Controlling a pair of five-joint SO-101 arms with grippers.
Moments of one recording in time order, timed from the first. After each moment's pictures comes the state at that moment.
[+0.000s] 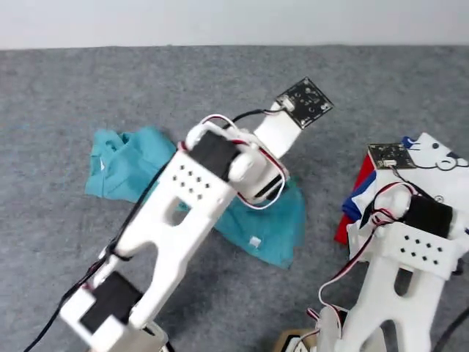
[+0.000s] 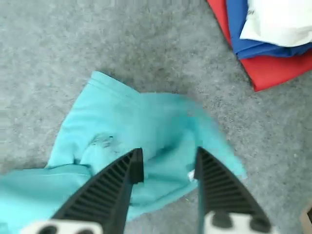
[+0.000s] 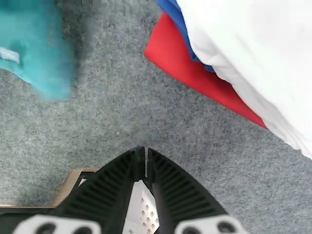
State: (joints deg) left arm 34.7 -0.5 -12.4 88.0 -5.5; right arm 18.2 -39.2 31.2 100.6 21.2
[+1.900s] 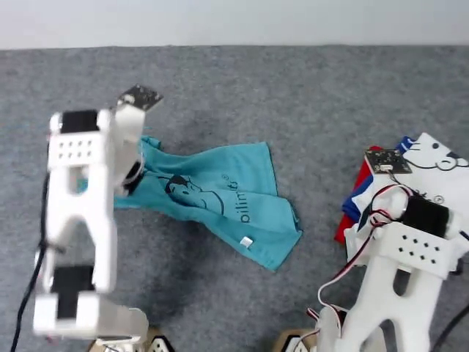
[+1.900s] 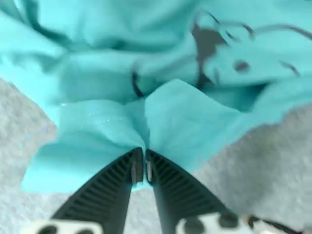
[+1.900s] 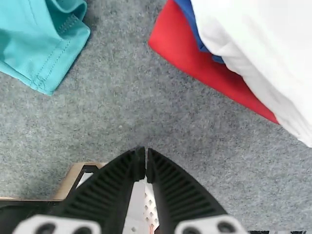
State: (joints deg) left arm -7.9 -3.4 6.1 98.8 -22.3; right arm 18.2 -39.2 33.9 100.6 21.2
